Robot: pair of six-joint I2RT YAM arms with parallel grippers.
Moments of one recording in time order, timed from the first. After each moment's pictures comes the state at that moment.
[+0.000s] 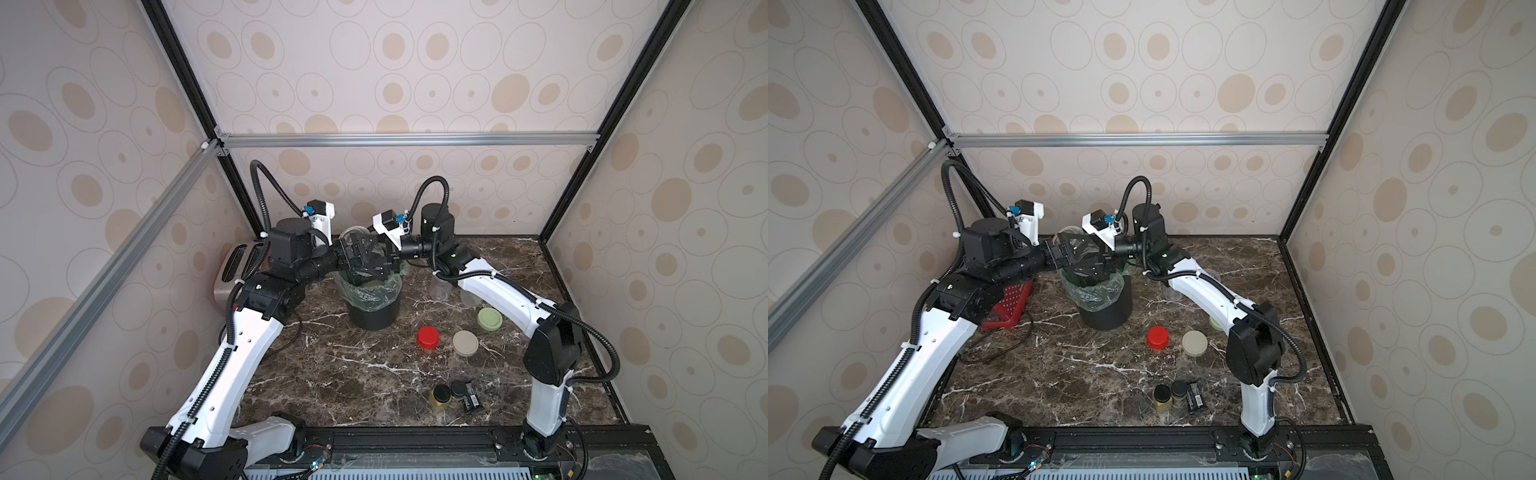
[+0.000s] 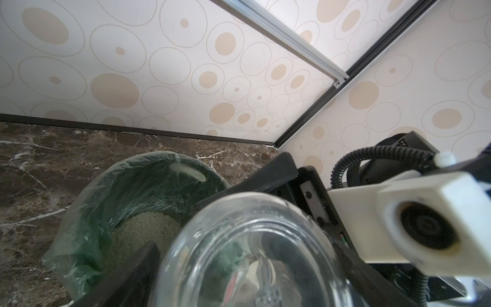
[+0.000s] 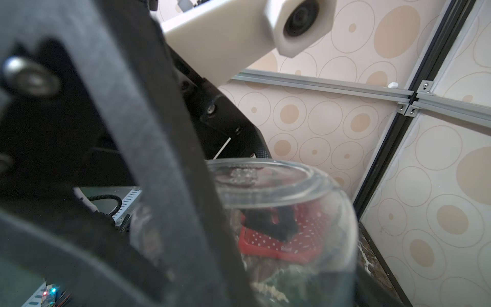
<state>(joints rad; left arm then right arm) -0.35 1.21 1.43 -0.52 0.27 -0.51 0.66 1.91 1.78 0.09 -0.99 -0.17</state>
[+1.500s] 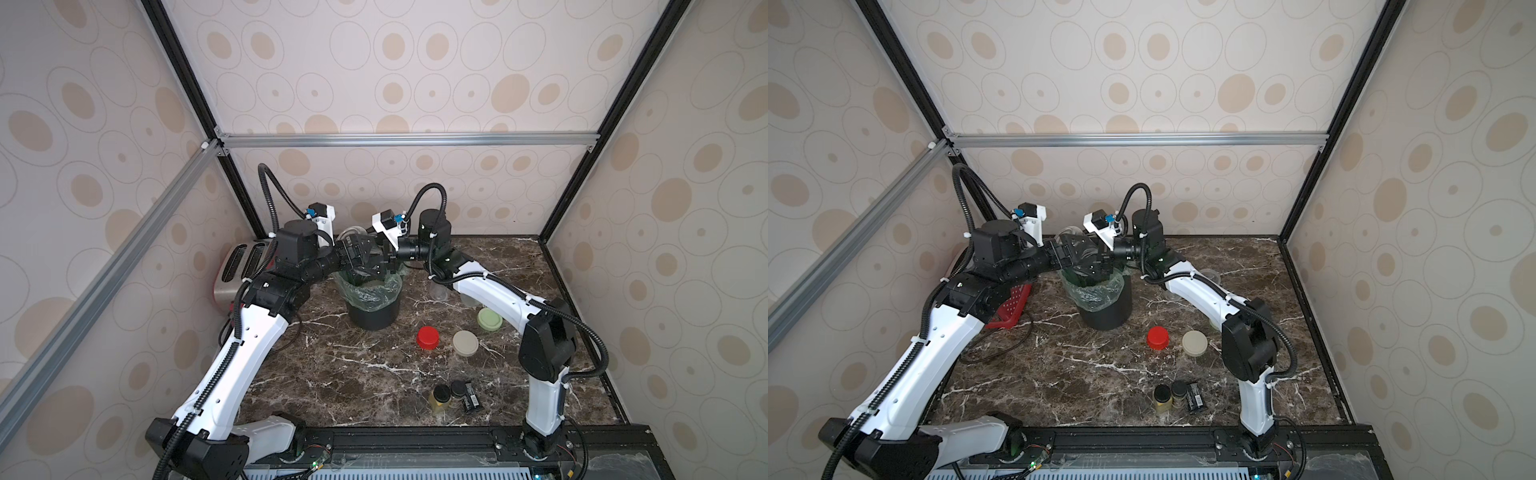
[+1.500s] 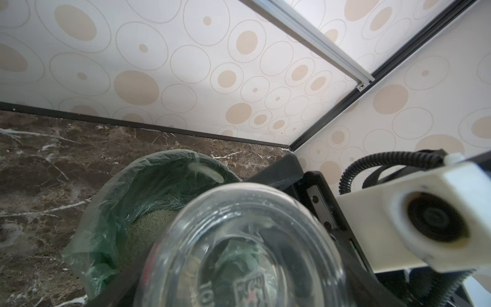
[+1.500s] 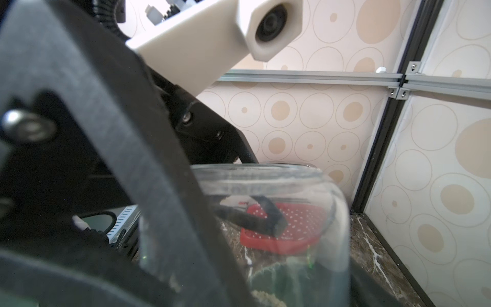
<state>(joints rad) -0.35 1.23 1.40 -0.51 0.19 -0.54 0.66 1.93 1.71 0.25 -0.92 -0.02</state>
